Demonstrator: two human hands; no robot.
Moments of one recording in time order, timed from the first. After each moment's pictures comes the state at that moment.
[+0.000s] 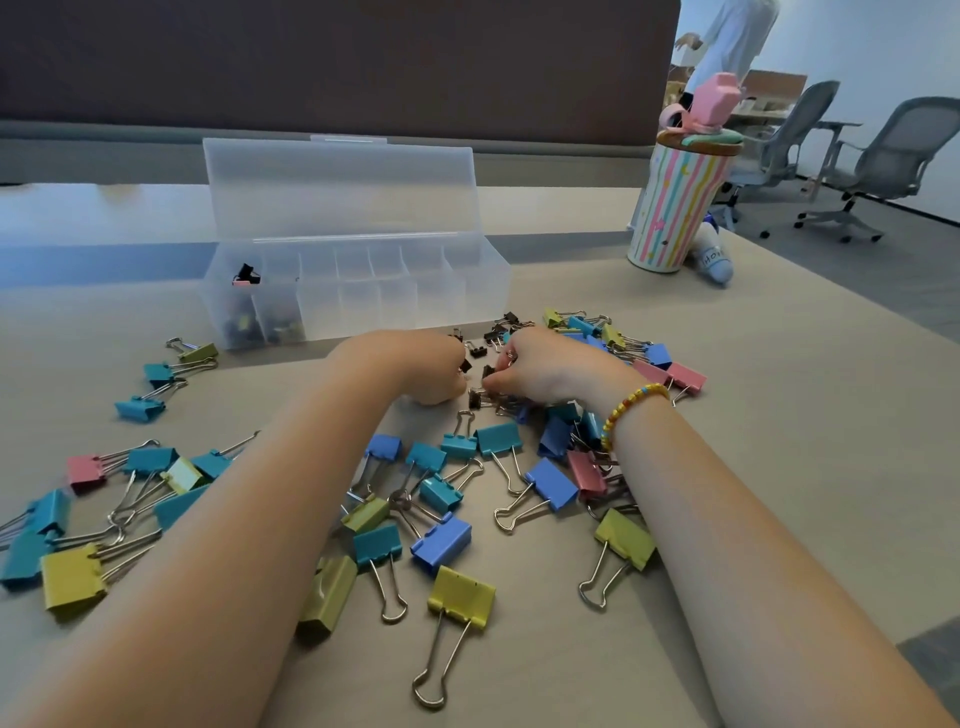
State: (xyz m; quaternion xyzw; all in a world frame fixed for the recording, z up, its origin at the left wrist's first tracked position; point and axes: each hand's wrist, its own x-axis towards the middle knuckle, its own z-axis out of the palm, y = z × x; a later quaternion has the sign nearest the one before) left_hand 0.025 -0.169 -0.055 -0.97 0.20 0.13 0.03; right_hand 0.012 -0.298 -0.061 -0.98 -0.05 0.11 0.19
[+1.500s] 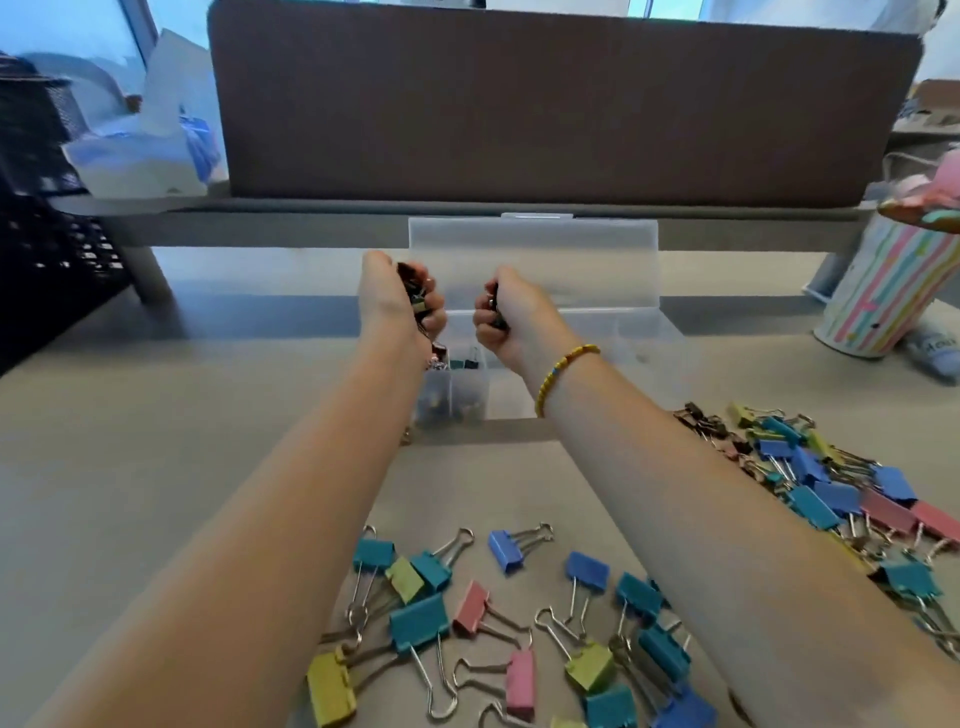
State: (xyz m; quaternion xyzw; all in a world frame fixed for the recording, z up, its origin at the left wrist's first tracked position) left_hand 0.105 -0.012 -0.006 -0.43 -0.13 -0.08 -0.89; right_hand 0.121 -0.106 -0.009 -0.57 0.09 0.11 0.81
